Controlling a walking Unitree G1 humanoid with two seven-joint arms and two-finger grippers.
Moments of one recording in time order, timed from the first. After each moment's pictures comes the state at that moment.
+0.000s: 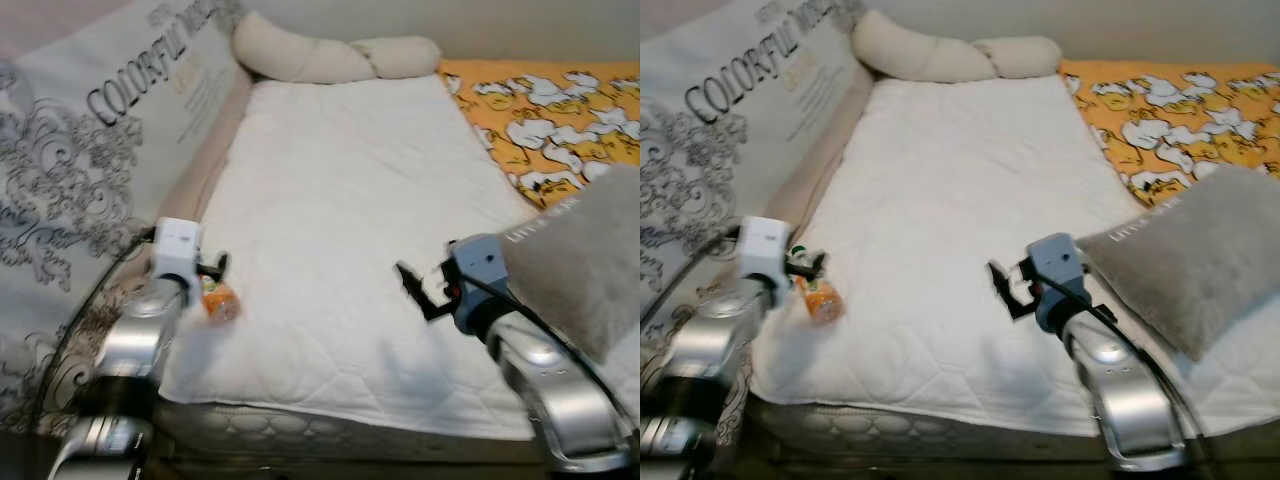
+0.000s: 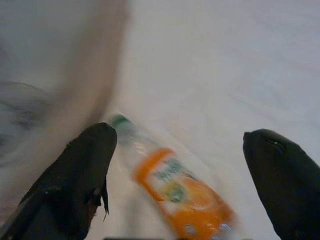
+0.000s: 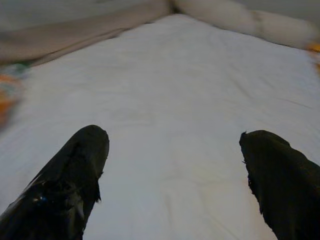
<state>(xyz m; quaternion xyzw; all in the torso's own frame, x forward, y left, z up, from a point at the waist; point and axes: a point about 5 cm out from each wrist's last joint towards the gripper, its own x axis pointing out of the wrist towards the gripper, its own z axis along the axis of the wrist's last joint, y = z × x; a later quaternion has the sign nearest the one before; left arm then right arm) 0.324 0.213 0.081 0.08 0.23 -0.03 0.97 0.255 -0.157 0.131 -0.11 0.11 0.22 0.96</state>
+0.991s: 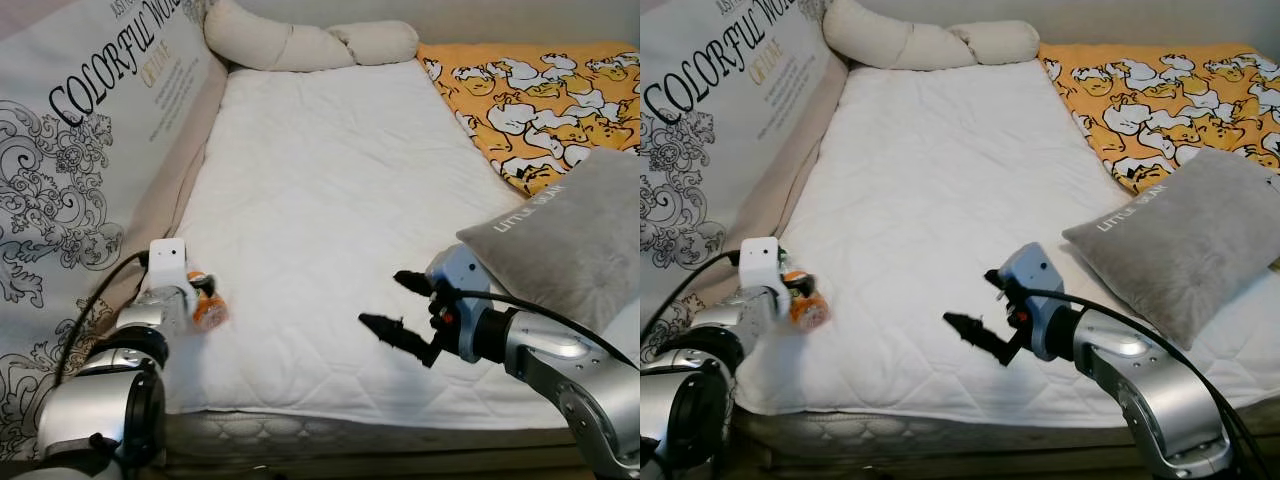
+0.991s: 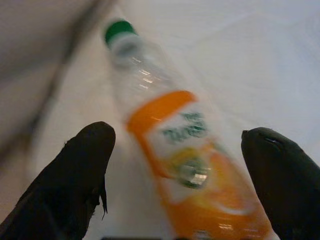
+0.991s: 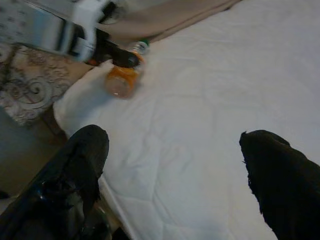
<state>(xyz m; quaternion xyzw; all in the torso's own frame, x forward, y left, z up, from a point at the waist) 0.330 0.229 0.039 -0.05 0.34 0.09 0.93 0.229 -0.141 0.152 -0.06 0.19 0.43 0.88</state>
